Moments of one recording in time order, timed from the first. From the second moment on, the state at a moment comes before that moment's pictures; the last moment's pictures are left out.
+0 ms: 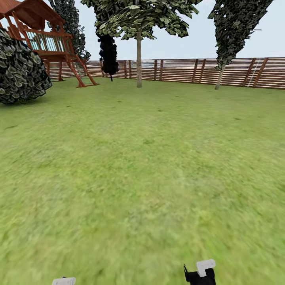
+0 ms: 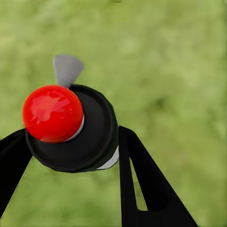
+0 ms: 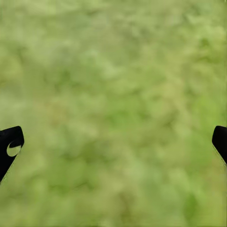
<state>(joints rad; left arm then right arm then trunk) -0.37 0.18 0.25 -0.04 -0.12 -0.44 -0.18 -0.43 -0.02 0.11 -0.05 0.07 -0.51 -0.09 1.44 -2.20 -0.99</state>
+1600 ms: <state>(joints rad) -0.36 0.18 0.25 -0.04 -0.12 -0.44 -0.18 -0.43 -0.02 0.11 -0.05 0.07 -0.51 -0.09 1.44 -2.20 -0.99</state>
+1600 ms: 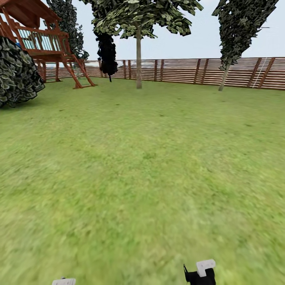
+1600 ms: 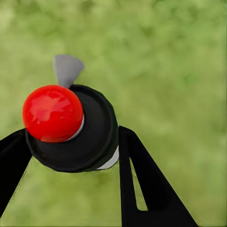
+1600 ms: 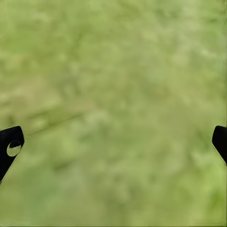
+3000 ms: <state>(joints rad) -0.36 0.17 0.25 -0.04 -0.12 -0.44 -0.18 -0.43 -0.02 0.11 -0.05 0.07 -0.51 -0.09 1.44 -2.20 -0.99</state>
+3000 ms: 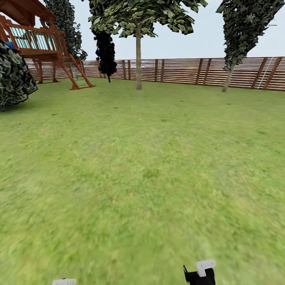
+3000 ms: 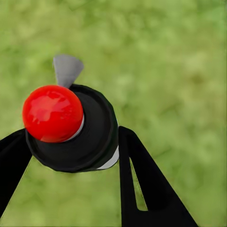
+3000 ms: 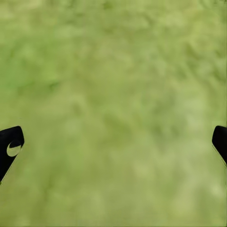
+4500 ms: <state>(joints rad) -0.36 0.17 0.25 -0.04 -0.12 -0.44 -0.18 -0.43 -0.02 0.11 -0.05 0.07 -0.51 -0.09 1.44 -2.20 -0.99</state>
